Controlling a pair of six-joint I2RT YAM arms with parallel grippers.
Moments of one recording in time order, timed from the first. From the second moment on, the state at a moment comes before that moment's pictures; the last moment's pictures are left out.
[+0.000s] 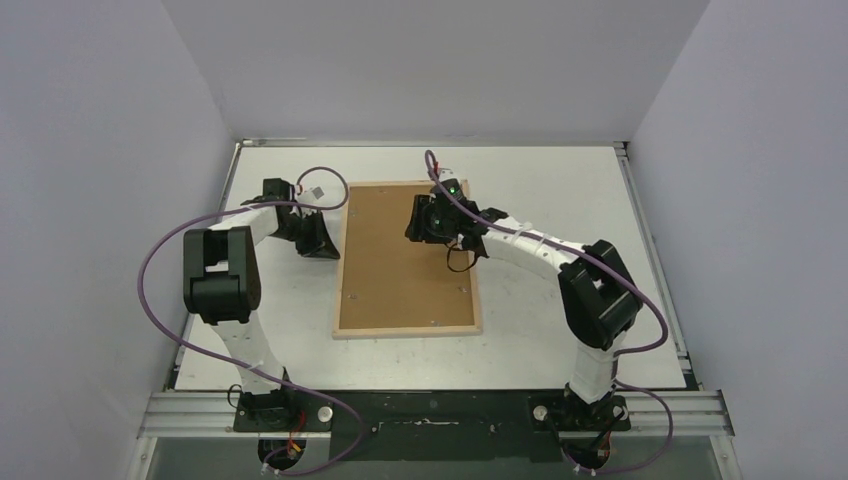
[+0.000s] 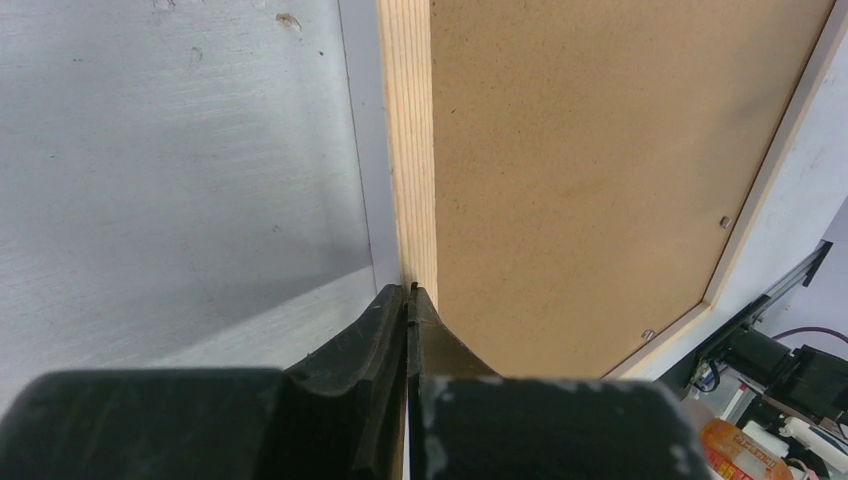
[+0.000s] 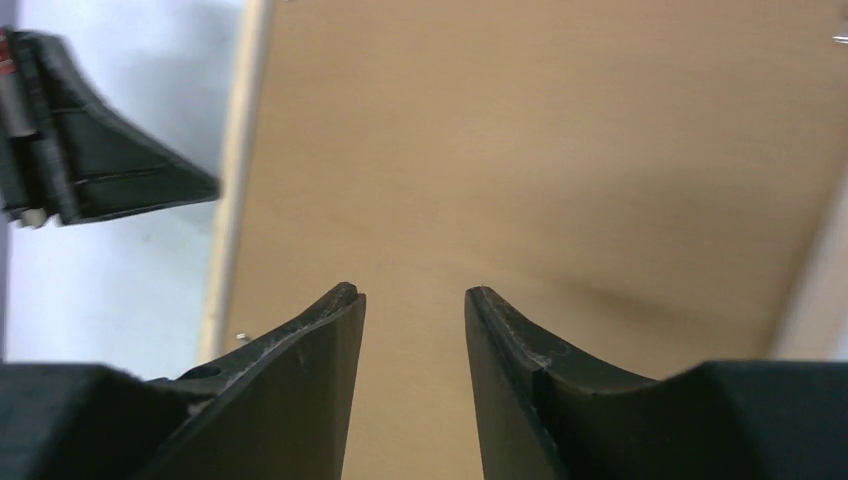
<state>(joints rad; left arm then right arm) 0.04 1.91 1.22 -0.56 0.58 -0.13 0.67 1.82 1.32 -0.22 0.00 0.58</state>
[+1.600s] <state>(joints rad) 0.10 1.87 1.10 -0.84 0.63 0.31 0.96 2.09 1.29 0.22 -0.33 0.51</state>
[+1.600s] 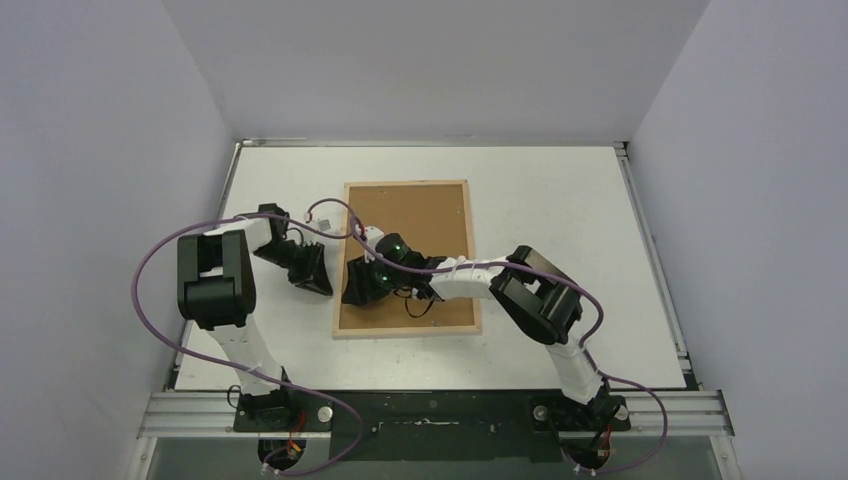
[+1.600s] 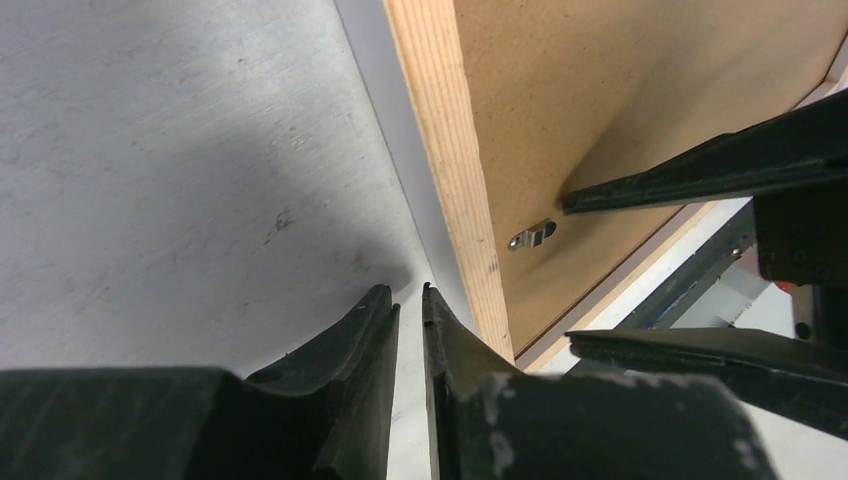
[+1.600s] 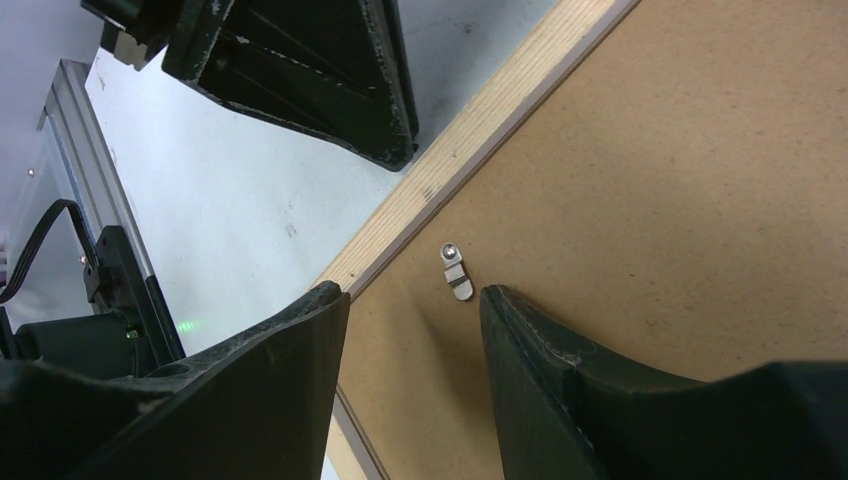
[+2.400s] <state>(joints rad) 0.09 1.88 1.11 -0.83 0.67 0.27 1.00 2.11 1.30 0.23 -0.34 0.53</state>
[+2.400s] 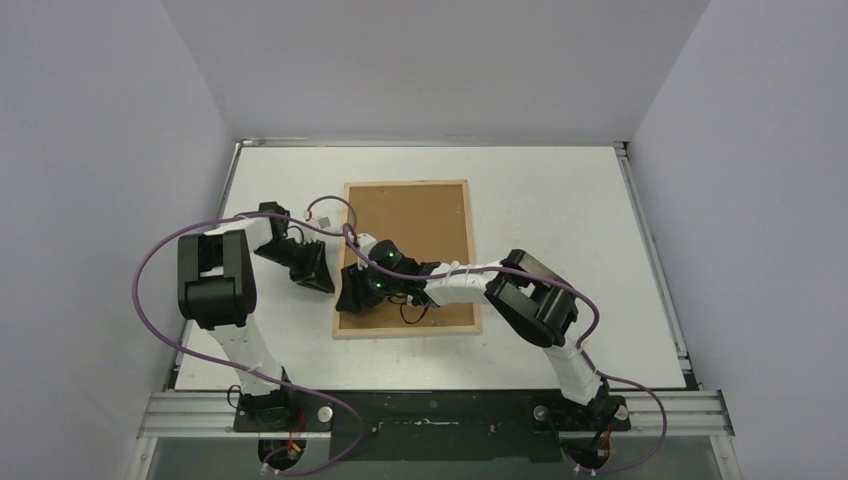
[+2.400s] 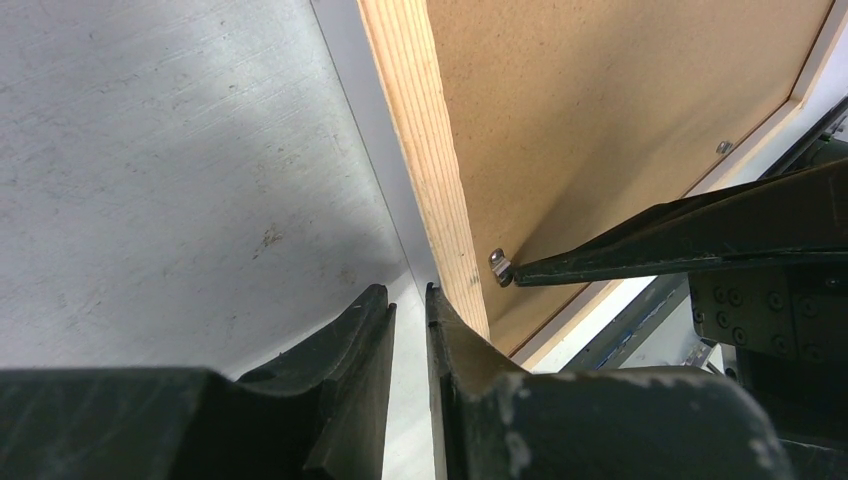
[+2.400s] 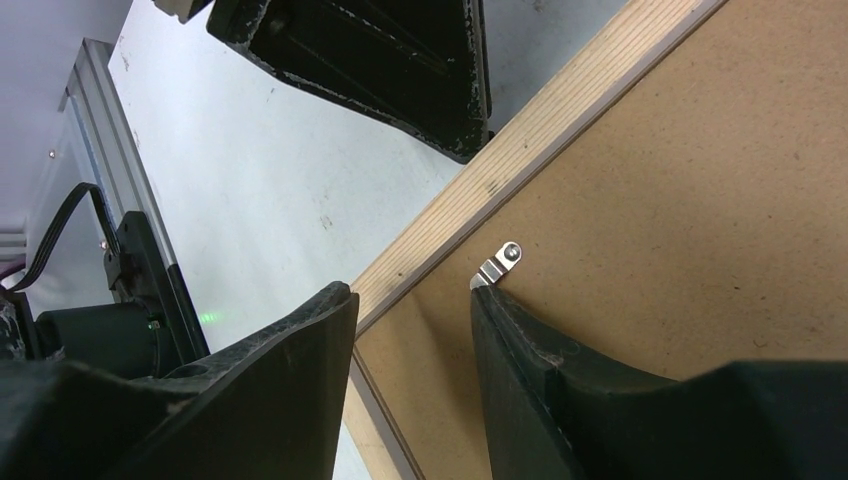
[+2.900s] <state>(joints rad) 0.08 1.88 1.11 -0.83 0.67 0.27 1.00 2.13 1.30 0.29 -0.32 0.58</state>
